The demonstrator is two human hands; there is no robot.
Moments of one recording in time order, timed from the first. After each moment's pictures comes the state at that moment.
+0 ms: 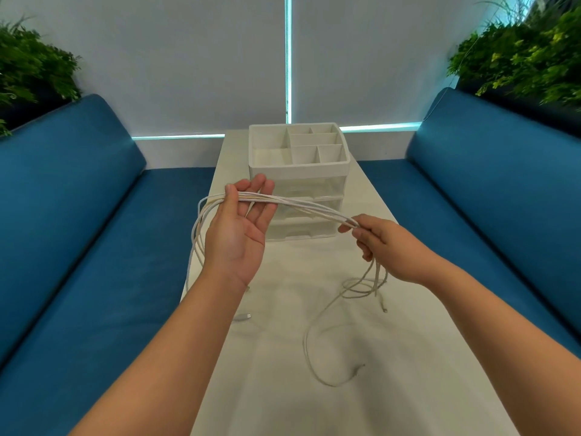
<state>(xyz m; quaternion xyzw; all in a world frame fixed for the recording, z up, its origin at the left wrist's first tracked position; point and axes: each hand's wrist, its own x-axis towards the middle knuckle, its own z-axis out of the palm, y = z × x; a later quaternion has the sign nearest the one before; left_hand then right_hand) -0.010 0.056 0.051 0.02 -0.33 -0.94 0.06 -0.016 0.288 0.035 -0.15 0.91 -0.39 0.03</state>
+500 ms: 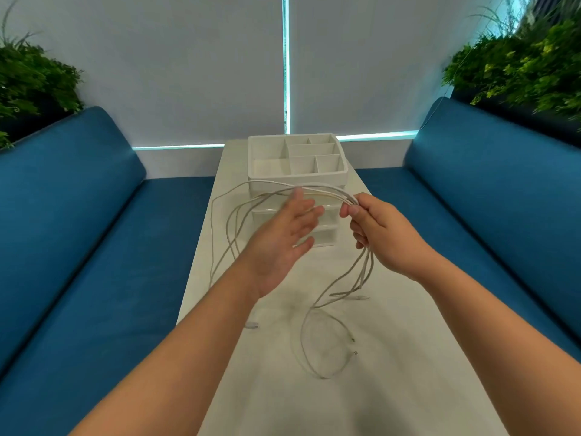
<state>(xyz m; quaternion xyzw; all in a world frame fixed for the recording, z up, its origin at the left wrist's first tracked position) -0.009 0.085 0.058 -0.06 -0.58 -0.80 -0.15 -0.017 0.267 0.065 -0.15 0.84 -0.52 -0.04</state>
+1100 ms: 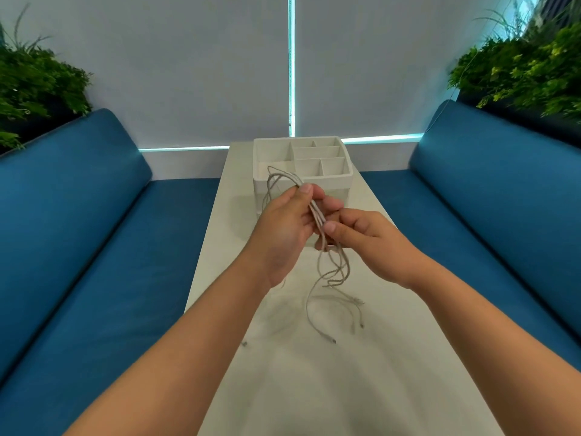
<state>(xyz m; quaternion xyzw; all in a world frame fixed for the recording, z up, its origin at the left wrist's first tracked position) -0.005 0.091 0.082 -0.11 -0.57 -0.82 -0.05 -0.004 0.247 0.074 -0.22 0.80 -0.56 0.03</state>
